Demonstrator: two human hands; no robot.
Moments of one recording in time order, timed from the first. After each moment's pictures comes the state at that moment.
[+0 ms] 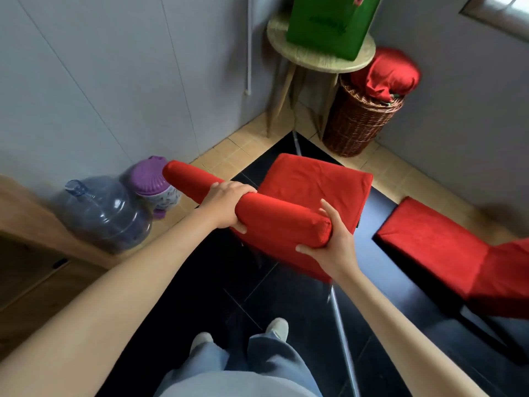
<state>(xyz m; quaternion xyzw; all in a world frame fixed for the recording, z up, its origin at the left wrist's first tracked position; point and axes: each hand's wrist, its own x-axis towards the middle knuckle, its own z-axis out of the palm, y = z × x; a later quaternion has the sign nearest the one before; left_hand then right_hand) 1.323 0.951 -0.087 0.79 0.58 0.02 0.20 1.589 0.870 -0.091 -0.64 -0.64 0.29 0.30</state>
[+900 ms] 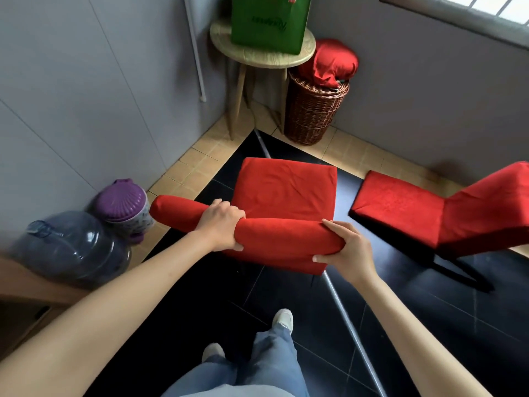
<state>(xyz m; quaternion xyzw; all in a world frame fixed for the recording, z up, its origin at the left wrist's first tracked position) 1.325 0.919 -0.094 0.88 0.47 -0.05 0.10 1.605 0.801 -0.086 -0.72 -0.59 0.23 0.27</state>
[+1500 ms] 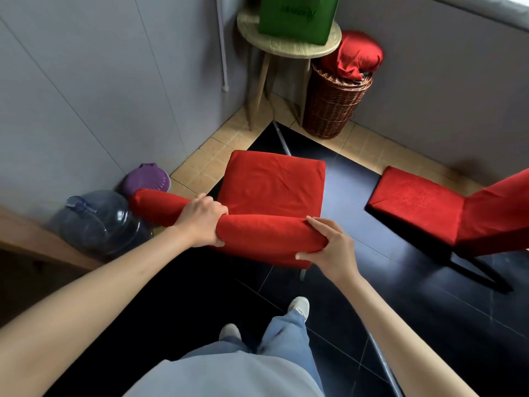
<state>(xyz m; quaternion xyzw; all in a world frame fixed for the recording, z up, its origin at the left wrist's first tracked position) 1.211 0.876 -0.088 0.86 0.49 -0.07 0.09 1.501 0.773 -0.103 -0.68 -0.61 0.28 0.30</state>
